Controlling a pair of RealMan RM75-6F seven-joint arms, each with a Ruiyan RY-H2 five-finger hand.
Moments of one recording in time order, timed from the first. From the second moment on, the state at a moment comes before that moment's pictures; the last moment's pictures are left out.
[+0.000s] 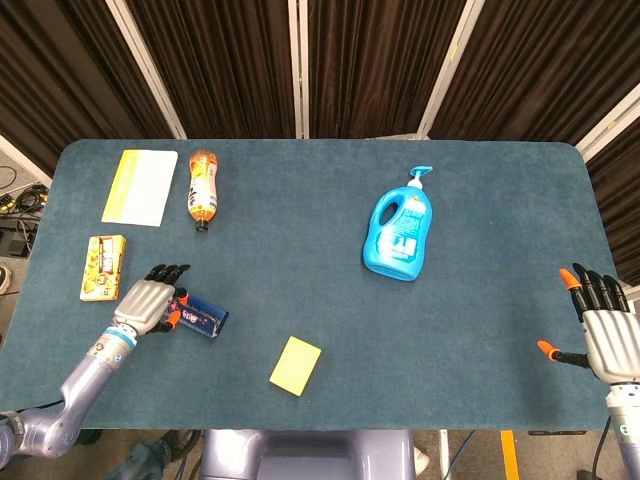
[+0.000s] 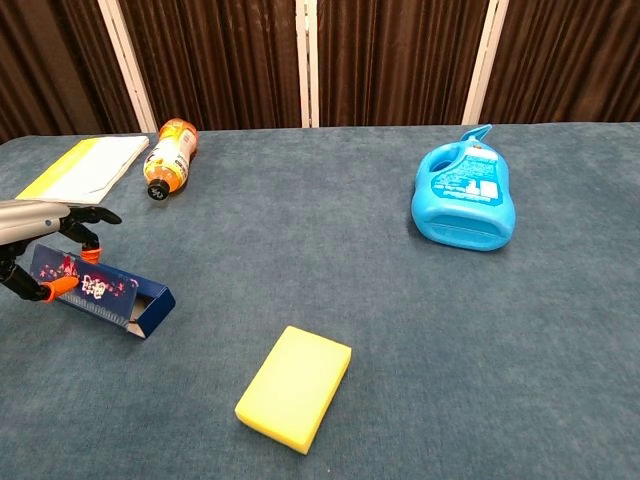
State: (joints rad) left arm -0.58 -1.35 -0.04 -1.51 1.16 0.86 0.23; right arm 0.14 -1.05 0.10 -1.61 -1.42 1.39 -0.05
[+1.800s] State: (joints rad) left arm -0.65 -1.41 -0.04 -1.39 1.14 0.76 0.22; right arm 0.15 -1.06 0.10 -1.60 -1.41 1.38 -0.05
